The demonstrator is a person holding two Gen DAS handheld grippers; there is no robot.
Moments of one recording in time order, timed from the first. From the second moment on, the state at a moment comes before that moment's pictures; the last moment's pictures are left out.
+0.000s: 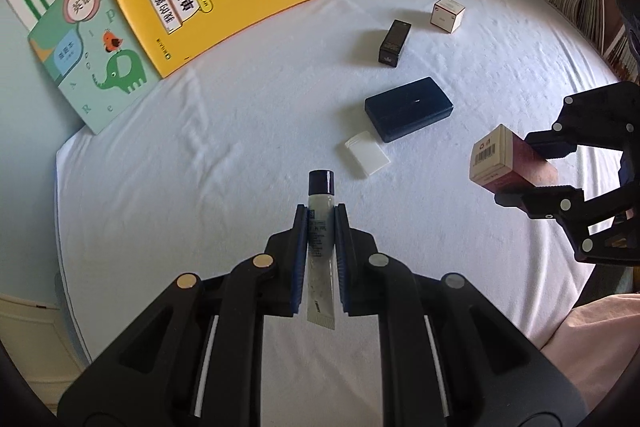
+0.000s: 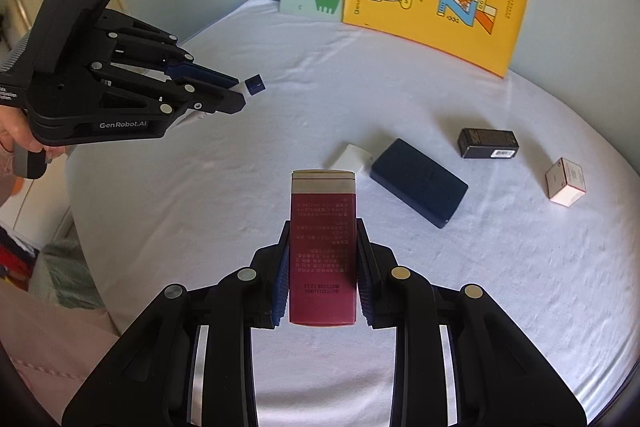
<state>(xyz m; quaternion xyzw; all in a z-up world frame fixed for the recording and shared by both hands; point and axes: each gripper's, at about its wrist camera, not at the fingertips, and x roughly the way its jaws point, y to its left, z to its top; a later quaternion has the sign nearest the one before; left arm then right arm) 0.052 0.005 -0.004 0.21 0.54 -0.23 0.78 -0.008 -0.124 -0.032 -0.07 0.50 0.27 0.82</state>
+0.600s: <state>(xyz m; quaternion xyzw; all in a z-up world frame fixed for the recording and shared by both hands) -0.042 0.120 0.014 0.11 0.56 -0.05 0.82 -0.041 -0.002 -0.021 -0.17 0.45 0.45 0.75</state>
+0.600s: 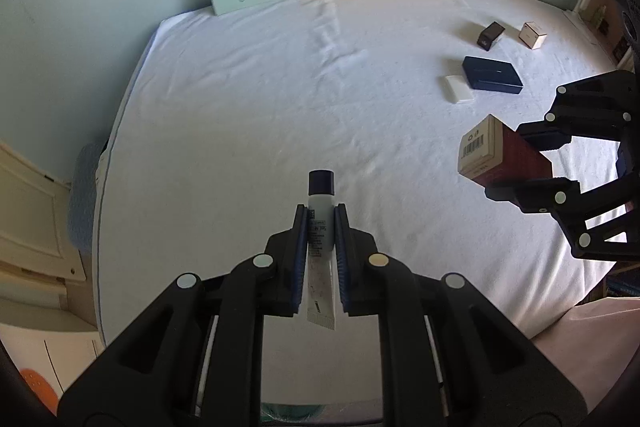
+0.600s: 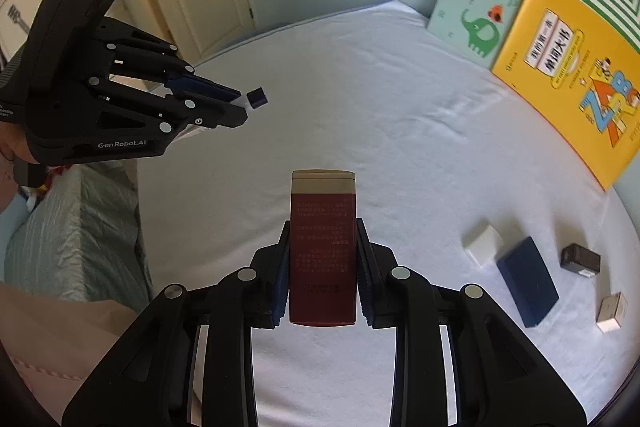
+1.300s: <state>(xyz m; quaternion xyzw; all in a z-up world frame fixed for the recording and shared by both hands) -0.177 0.268 0.013 -0.02 0.57 0.13 0.81 -0.113 0.164 -0.008 -0.23 0.38 0.61 0.66</state>
